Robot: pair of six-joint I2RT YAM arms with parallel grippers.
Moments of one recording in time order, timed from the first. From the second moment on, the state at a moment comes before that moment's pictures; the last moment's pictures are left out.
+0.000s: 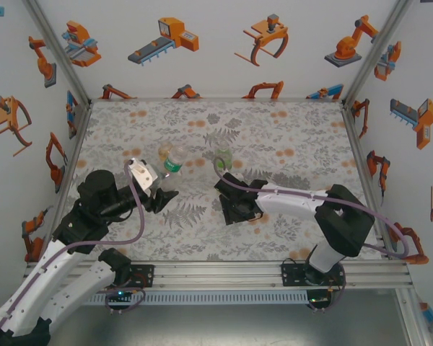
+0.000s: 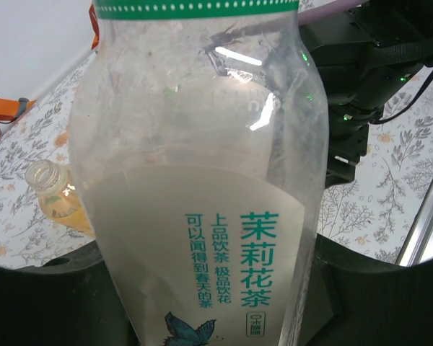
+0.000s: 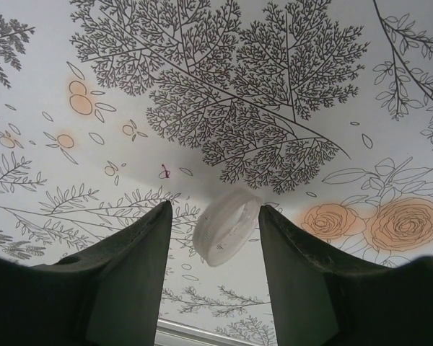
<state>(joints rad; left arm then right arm) -0.63 0.60 0.78 -0.40 0.33 0.26 0.95 1.61 0.93 -0.56 0.09 0.63</state>
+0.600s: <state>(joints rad) -0.63 0.60 0.78 -0.40 0.33 0.26 0.95 1.65 0.94 -0.54 0.09 0.64</state>
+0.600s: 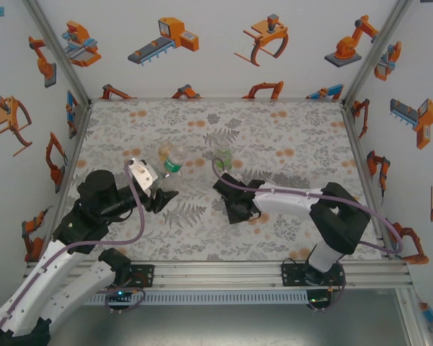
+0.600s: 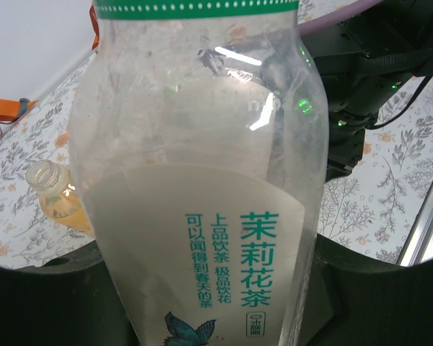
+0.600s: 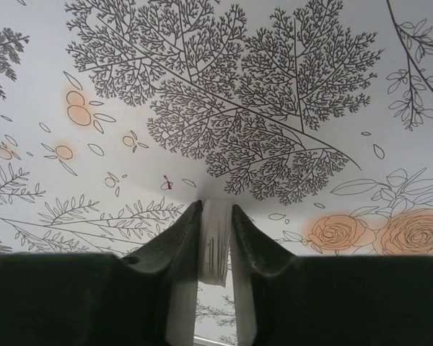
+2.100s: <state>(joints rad) -0.63 0.58 0.76 -0.40 0.33 0.27 0.88 1.68 0.94 -0.39 -0.08 0.68</state>
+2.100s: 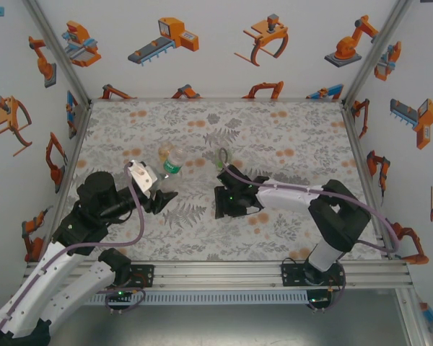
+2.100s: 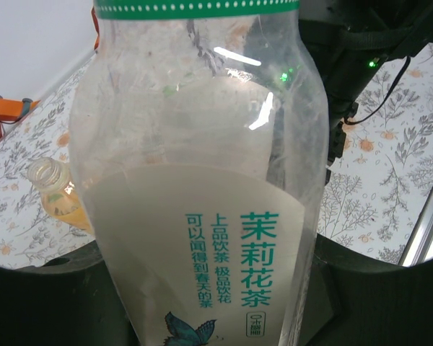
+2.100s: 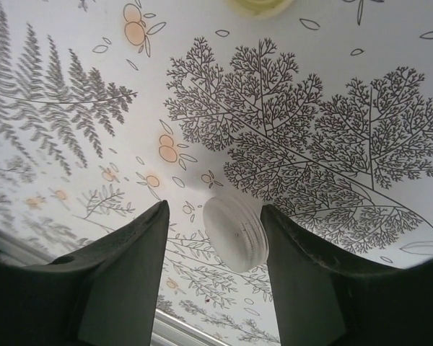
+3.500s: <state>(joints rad) -0.63 0.59 0.76 -0.40 0.33 0.28 1.00 1.82 1.14 -0.65 0.16 0.61</state>
